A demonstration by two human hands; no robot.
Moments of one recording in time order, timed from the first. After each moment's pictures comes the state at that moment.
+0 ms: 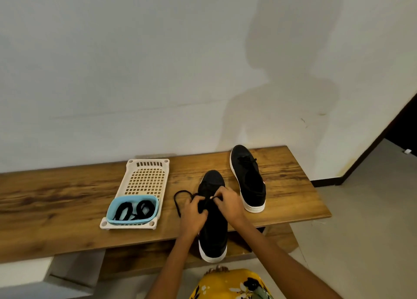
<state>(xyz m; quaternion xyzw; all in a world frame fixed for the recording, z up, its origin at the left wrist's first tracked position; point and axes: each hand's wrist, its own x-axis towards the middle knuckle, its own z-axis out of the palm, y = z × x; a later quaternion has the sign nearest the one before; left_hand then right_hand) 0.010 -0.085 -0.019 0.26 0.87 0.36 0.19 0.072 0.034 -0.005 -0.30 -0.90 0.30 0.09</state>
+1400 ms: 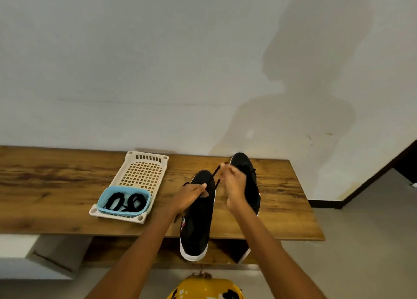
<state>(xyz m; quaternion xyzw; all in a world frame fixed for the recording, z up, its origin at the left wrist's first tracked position) -0.026 -0.061 0.027 0.29 0.80 0.41 0.33 0.053 0.062 0.067 -0.37 -0.61 0.66 0.25</state>
